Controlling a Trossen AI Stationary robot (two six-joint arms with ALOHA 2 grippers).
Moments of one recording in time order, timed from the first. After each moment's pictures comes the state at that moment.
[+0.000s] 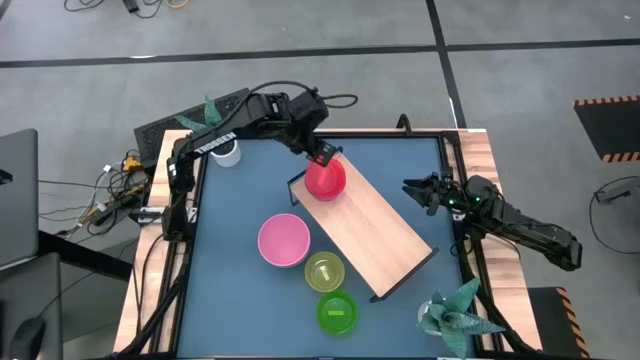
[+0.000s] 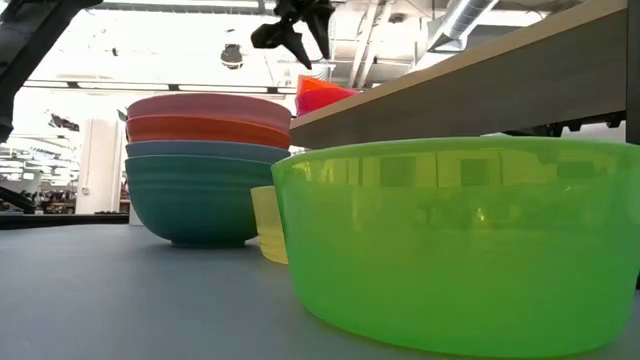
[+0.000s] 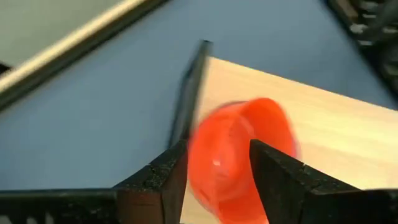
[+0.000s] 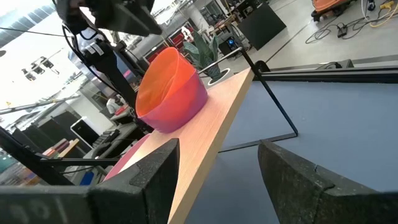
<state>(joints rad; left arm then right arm) 0.31 1.98 2.35 -1.36 -0.06 -0.60 -0.44 0.01 0.04 -0.05 -0.10 0.65</state>
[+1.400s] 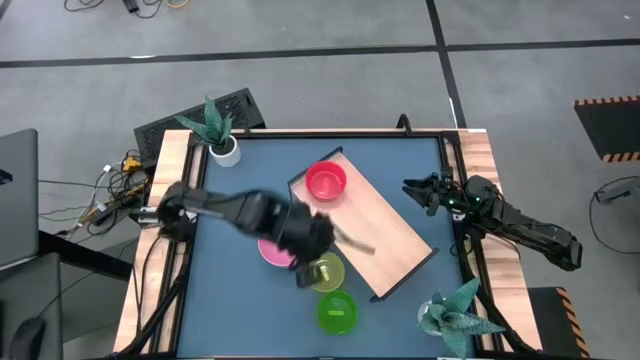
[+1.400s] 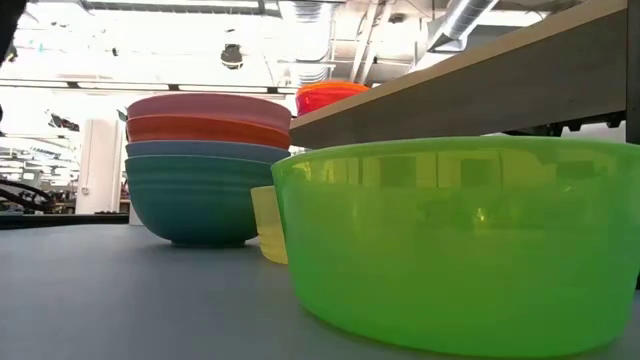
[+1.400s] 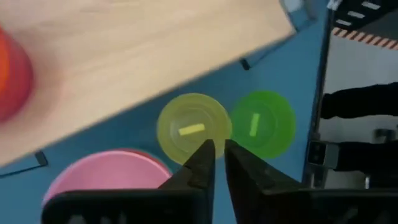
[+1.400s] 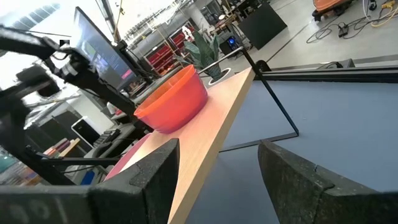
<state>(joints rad) -0.29 1.98 2.30 -1.33 -0.11 -0.51 -0.44 0.01 0.04 -0.05 -0.11 0.65</state>
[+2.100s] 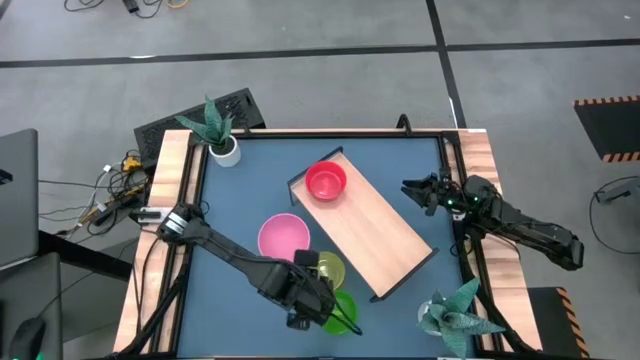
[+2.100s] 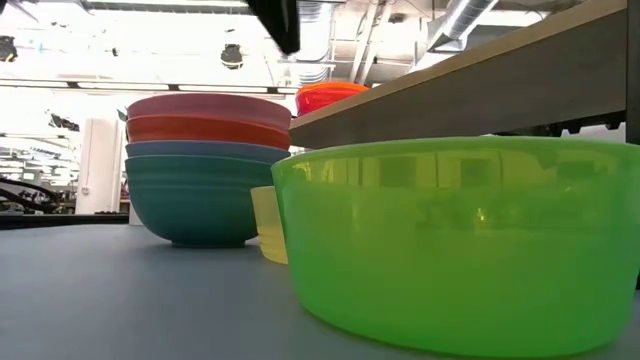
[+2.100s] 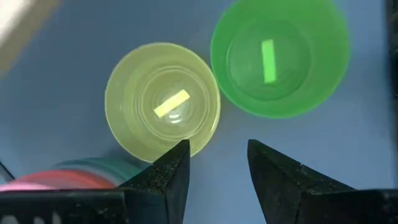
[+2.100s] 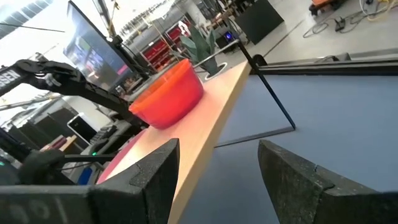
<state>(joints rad) -0.49 2.08 1.94 -1.09 -0.26 -0.31 -0.44 0.03 0.04 -0.05 -0.11 0.65</state>
